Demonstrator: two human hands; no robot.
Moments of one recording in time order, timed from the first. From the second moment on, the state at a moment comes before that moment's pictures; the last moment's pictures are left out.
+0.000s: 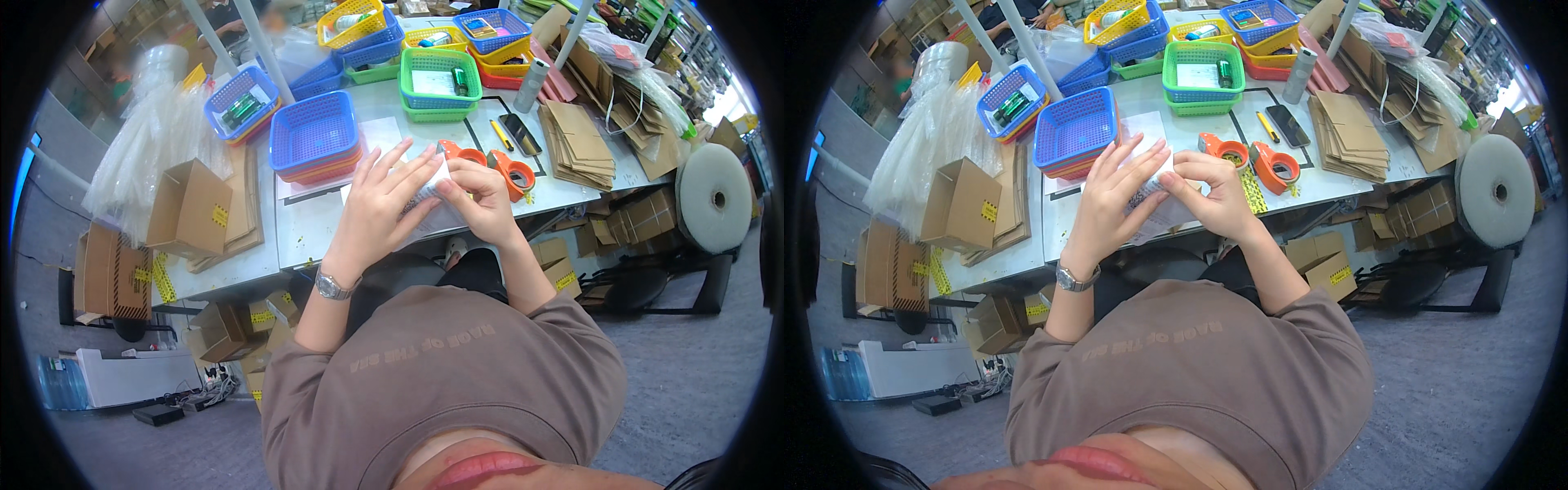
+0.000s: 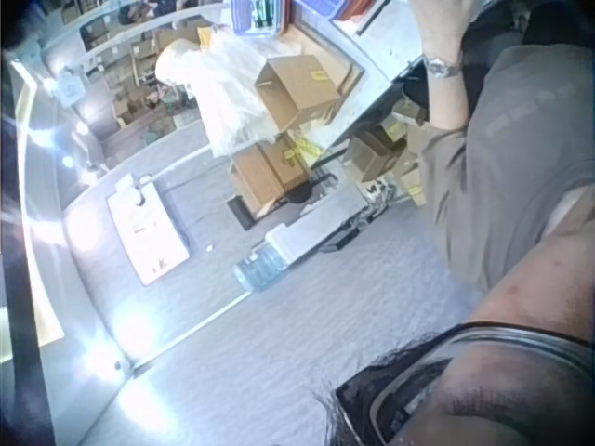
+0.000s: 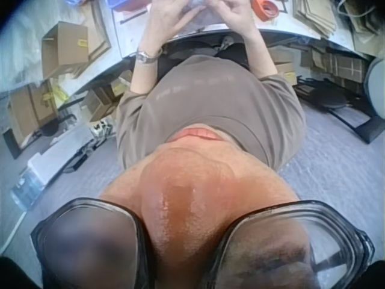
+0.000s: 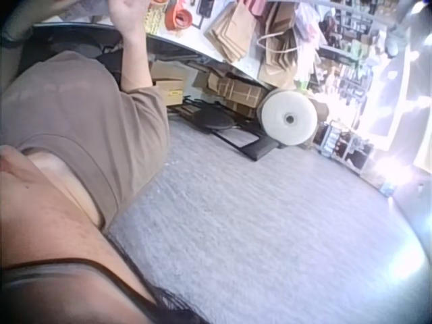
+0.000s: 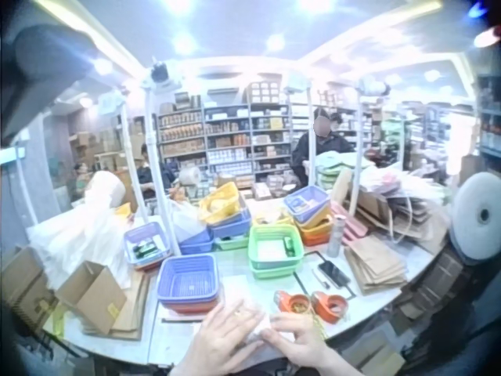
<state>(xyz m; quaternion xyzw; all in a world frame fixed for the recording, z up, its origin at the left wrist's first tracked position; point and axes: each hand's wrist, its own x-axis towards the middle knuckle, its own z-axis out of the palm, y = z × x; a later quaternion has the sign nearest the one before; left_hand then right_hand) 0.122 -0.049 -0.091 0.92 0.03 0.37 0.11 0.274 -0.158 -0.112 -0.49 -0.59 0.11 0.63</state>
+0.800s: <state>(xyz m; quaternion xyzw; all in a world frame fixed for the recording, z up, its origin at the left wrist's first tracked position) 0.112 -0.057 -0.086 0.87 0.01 0.24 0.43 0.286 -0.159 -0.113 -0.43 -0.63 0.02 0.65</state>
